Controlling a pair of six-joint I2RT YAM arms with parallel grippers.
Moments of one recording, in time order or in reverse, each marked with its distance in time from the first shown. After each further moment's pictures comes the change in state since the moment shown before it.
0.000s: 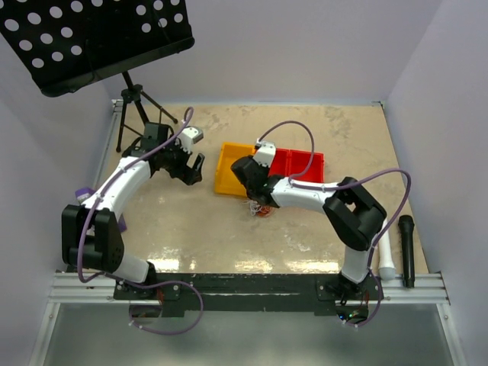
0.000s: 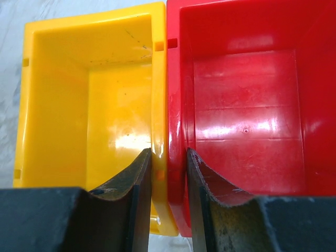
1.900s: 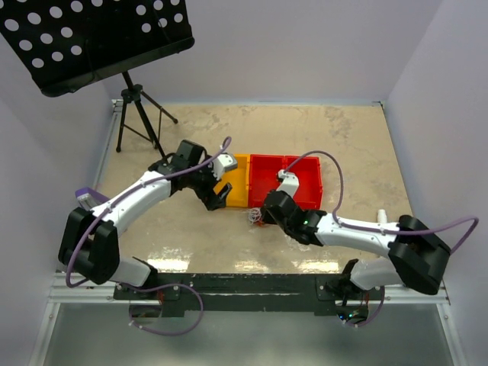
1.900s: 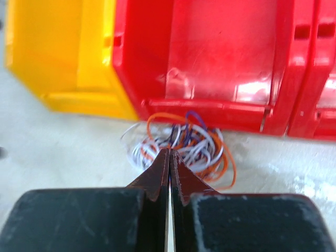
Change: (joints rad) left arm -0.267 -0.063 -0.100 0.000 0.029 0.025; right arm 0.114 -0.485 -0.496 0.031 -0.229 0.059
